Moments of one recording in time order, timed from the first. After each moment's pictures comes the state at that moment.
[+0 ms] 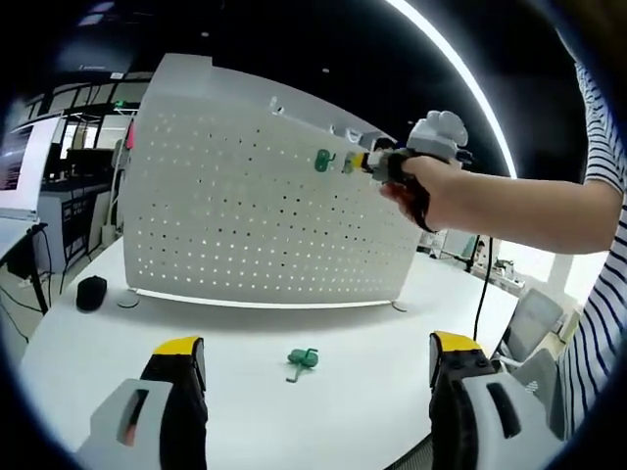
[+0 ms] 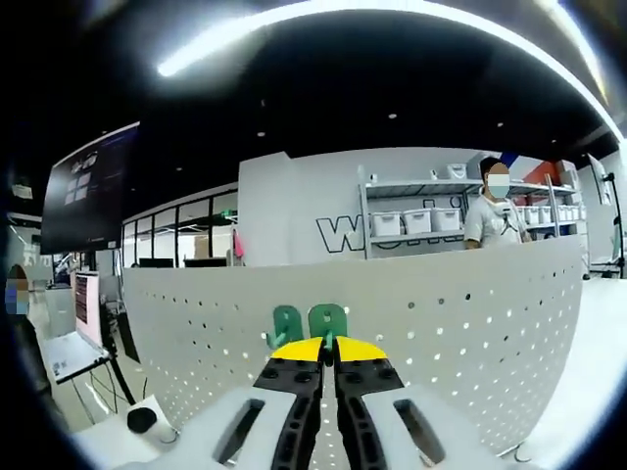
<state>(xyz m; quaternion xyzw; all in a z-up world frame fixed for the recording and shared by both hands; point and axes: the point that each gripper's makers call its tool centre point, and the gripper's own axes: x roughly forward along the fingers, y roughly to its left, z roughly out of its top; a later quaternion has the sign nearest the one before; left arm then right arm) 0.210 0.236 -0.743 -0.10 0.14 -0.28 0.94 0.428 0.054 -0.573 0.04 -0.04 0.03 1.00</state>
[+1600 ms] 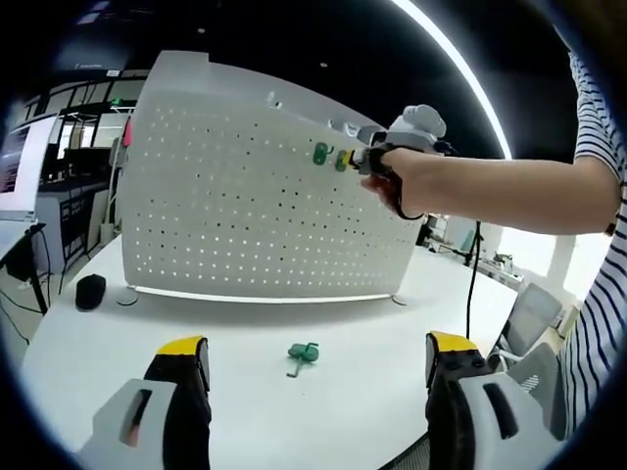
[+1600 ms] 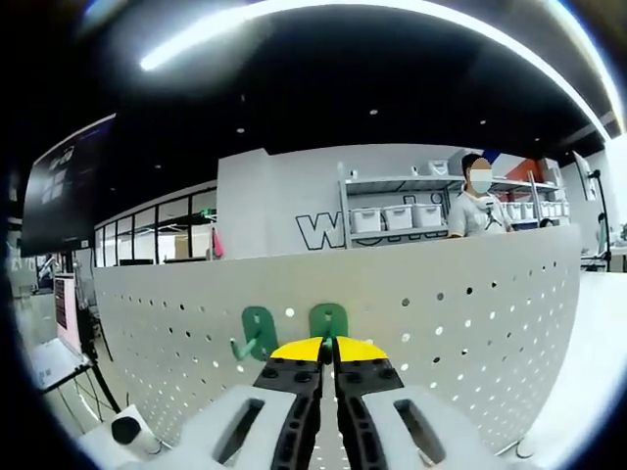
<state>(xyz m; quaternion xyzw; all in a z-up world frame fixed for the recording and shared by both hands) 0.209 0.236 -0.748 -0.10 0.15 -0.29 0.94 0.453 0.039 -0.583 0.05 -0.03 -0.02 1.00</state>
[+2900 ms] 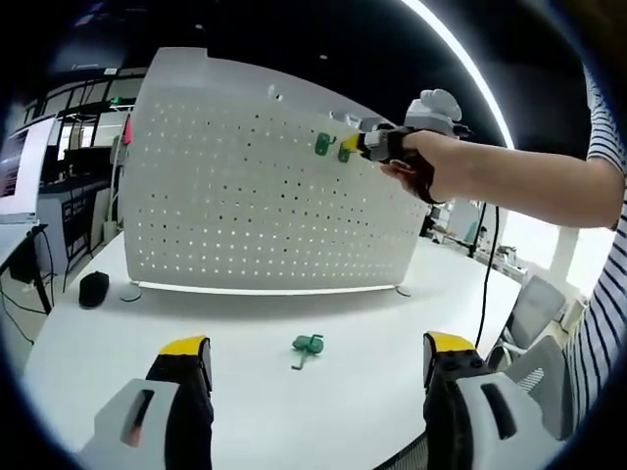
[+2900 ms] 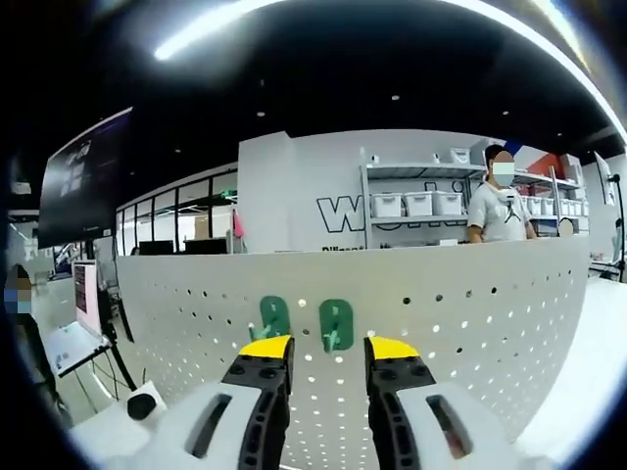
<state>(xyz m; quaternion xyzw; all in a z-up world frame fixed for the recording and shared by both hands) 0.209 0.238 -0.756 -0.08 0.17 -0.28 0.94 0.429 0.046 -0.585 0.02 0.02 0.04 1.00</state>
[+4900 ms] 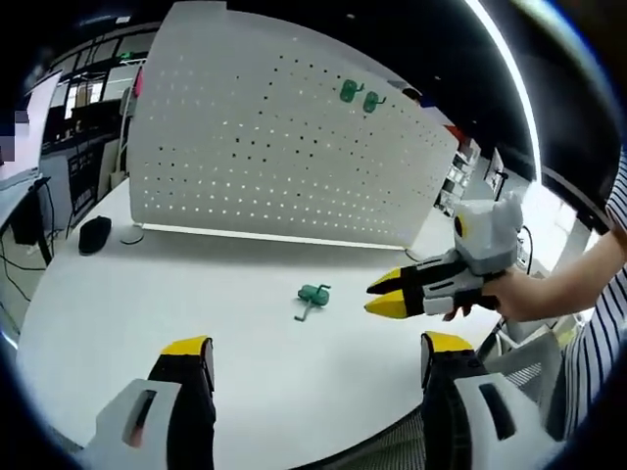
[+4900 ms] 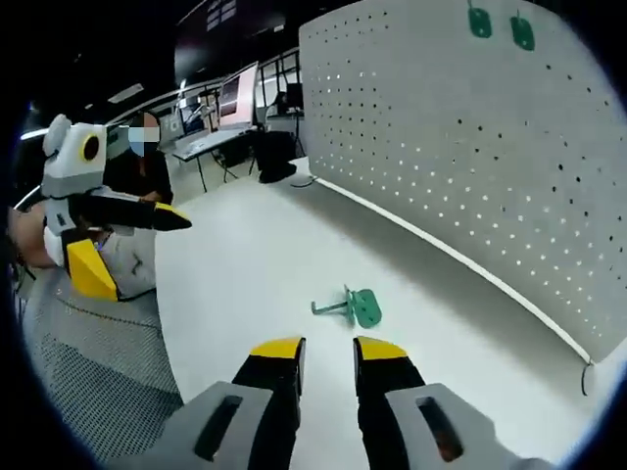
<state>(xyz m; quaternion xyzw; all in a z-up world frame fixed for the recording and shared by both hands) 0.199 0.239 -0.800 -0.10 0.28 -0.26 0.92 0.257 0.131 -0.849 -0.12 0.32 0.37 0.87</state>
